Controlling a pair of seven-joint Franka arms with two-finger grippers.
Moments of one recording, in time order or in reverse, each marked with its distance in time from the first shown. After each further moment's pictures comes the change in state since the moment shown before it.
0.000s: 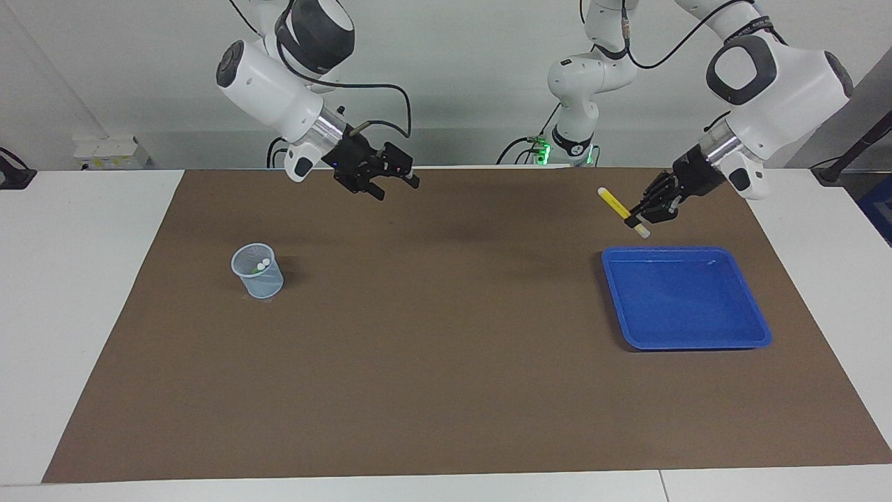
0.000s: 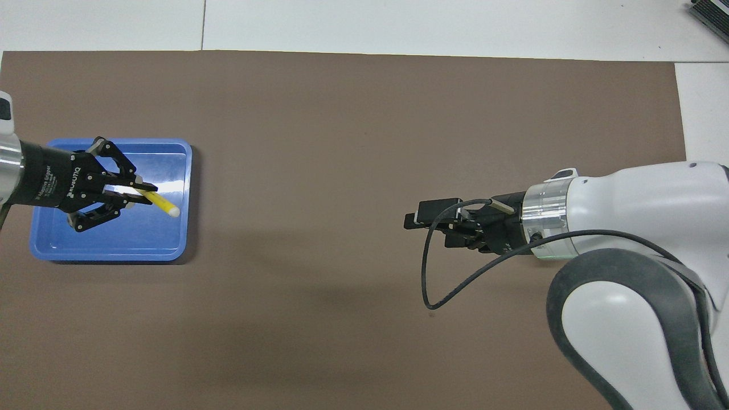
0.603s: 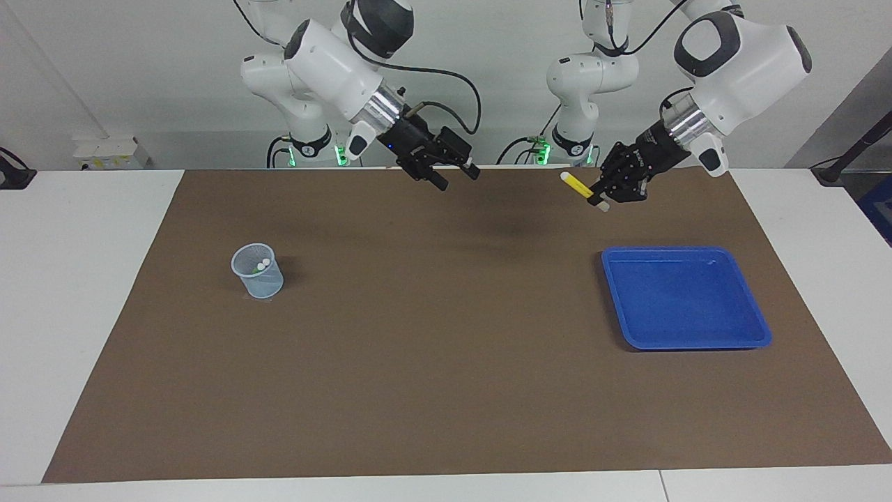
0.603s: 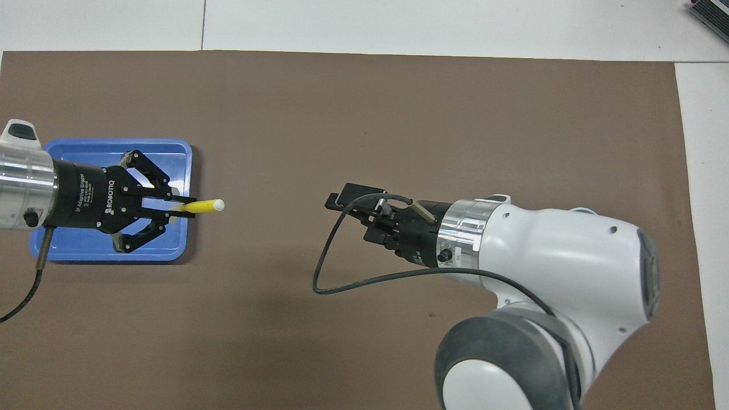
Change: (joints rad) left arm -0.074 -0.093 -0.001 -0.095 -0.130 0.041 -0.401; right arm 0.237 0.033 0.026 0.002 0.086 0.430 0.281
